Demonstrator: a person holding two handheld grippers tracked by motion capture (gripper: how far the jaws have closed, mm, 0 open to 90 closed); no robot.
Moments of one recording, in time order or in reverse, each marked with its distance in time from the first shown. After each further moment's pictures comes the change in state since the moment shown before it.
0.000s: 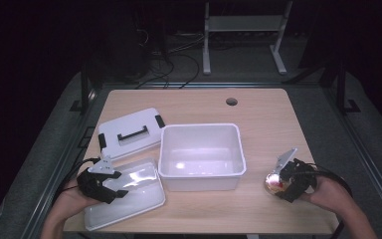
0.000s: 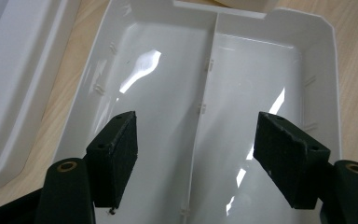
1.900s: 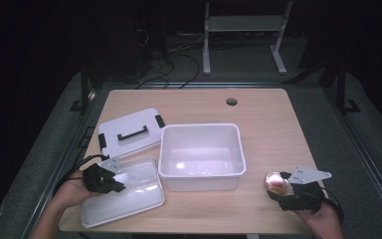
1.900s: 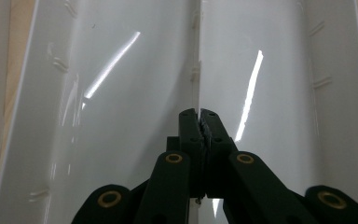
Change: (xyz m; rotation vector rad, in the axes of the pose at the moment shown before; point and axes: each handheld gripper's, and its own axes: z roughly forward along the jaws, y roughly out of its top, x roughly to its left) left arm 0.018 0.008 0.015 0.197 -0.136 0.096; right arm 0.052 -0.037 -0.006 -0.531 -0.151 0.305
